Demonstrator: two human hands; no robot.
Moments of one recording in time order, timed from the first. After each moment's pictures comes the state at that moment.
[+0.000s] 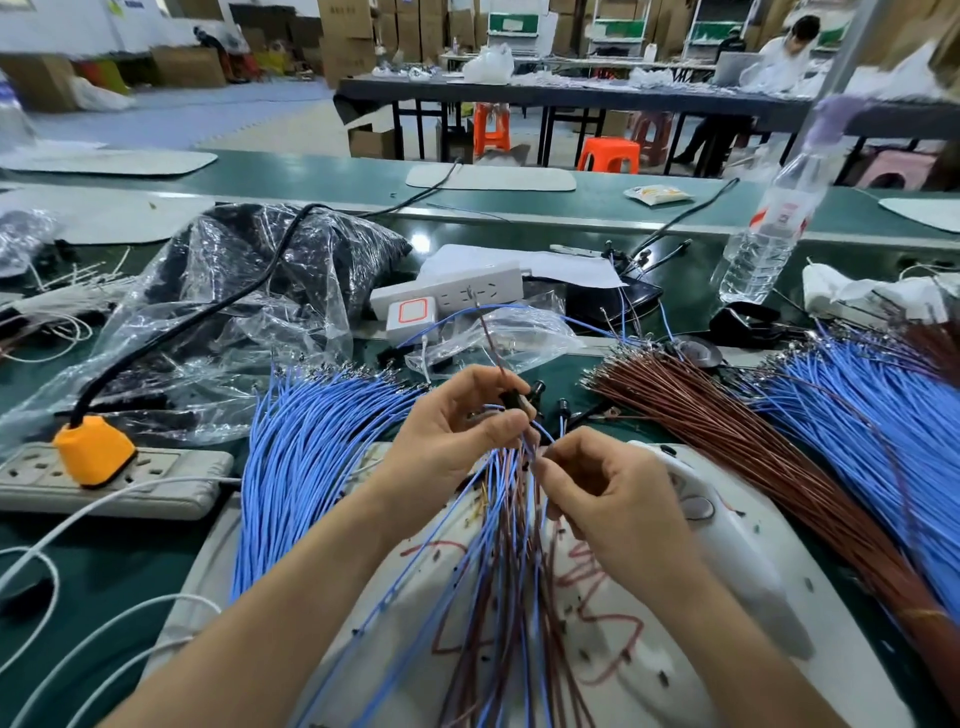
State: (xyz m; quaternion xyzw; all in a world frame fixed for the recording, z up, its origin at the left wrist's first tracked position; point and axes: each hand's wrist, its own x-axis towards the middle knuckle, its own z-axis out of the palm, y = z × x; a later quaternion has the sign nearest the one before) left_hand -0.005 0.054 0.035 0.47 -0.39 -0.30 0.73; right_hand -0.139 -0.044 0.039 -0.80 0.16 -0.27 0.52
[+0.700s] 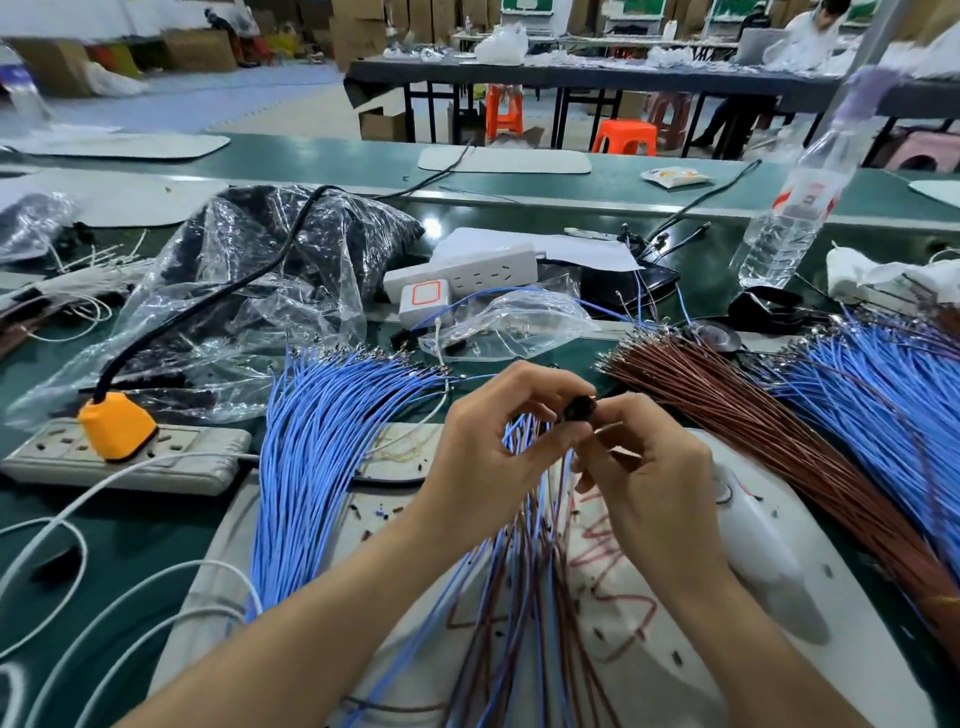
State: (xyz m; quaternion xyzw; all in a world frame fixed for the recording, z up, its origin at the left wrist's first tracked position) left_hand -0.036 0.046 0.036 0.56 -0.52 -0.02 0.65; right_hand -0.142 -0.045 0.034 -0.80 0.14 -0.41 0.42
